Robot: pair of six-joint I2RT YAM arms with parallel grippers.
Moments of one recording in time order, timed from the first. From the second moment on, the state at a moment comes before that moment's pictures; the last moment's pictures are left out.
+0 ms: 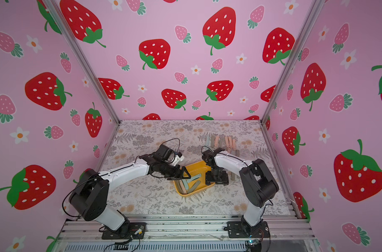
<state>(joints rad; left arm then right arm) -0.60 1.57 0.99 -0.48 0.66 -0.48 0.64 1.74 1.12 -1.20 0.18 0.64</state>
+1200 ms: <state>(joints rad) -0.59 0.97 0.85 -0.73 0.36 -0.52 0.73 1.80 1.53 -1.38 0.05 0.90</state>
